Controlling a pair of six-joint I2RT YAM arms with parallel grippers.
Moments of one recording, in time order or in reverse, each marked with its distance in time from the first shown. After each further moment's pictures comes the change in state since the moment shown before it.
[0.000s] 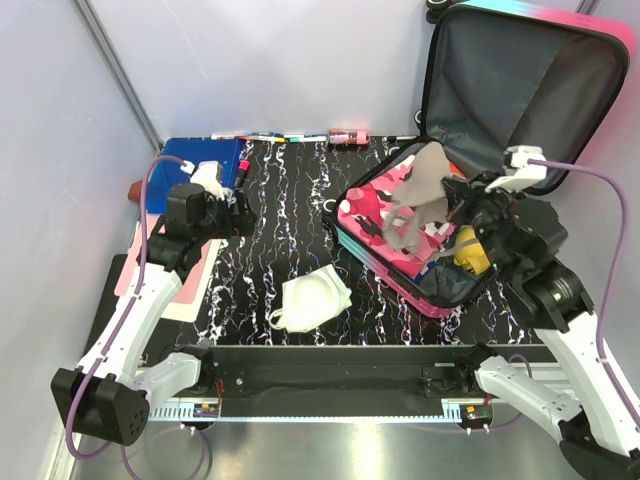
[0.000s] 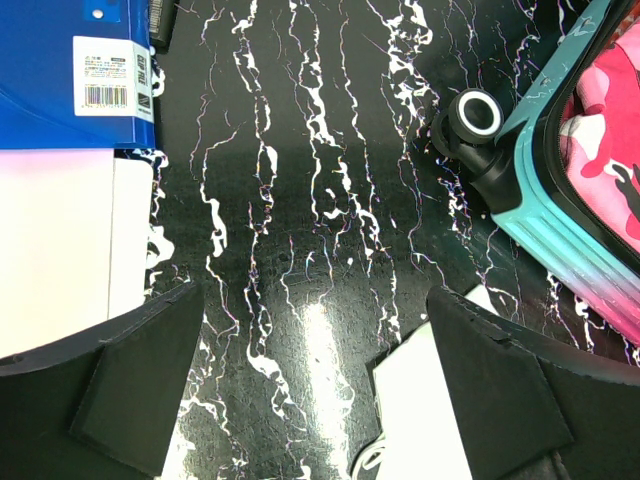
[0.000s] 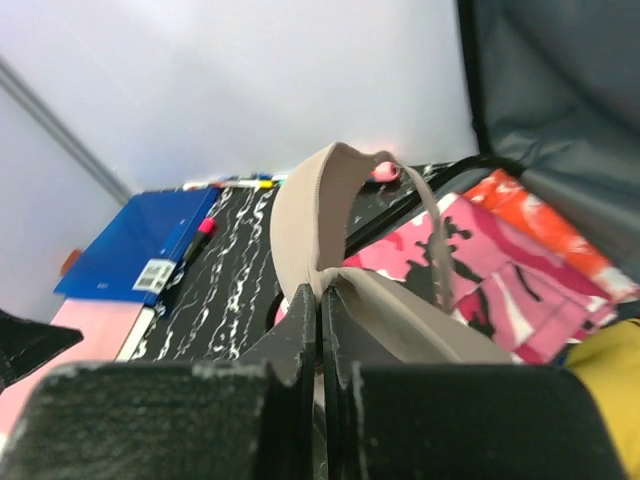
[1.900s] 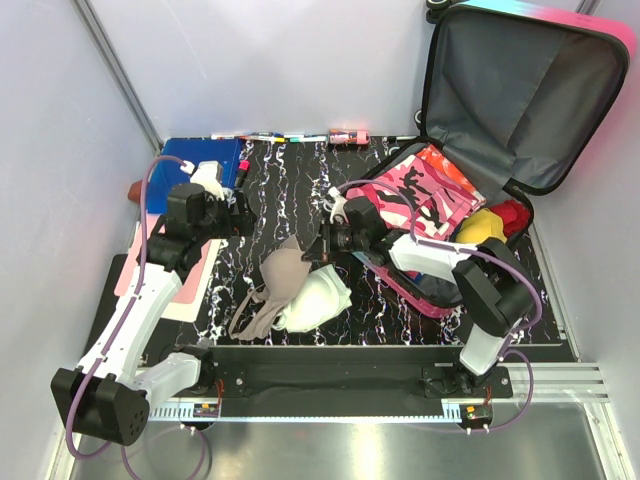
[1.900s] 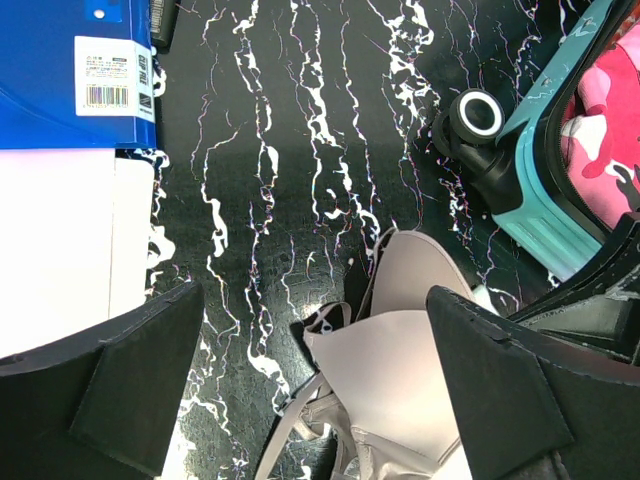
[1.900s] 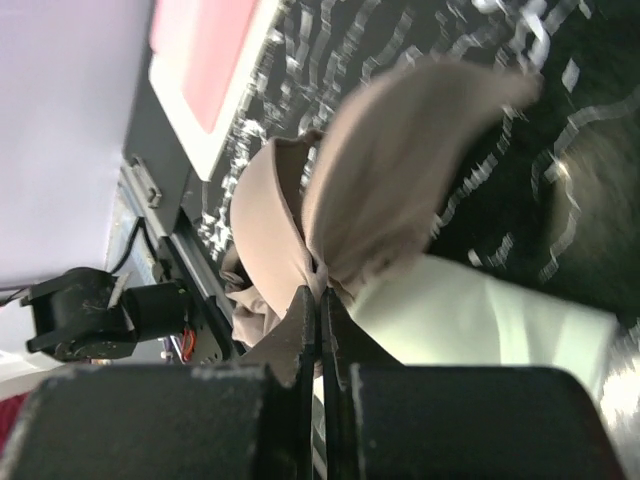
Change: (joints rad) left arm 0.000 0.000 0.000 0.000 -0.002 0.000; right arm 0.179 0.927 -0.204 0.618 -0.796 0.371
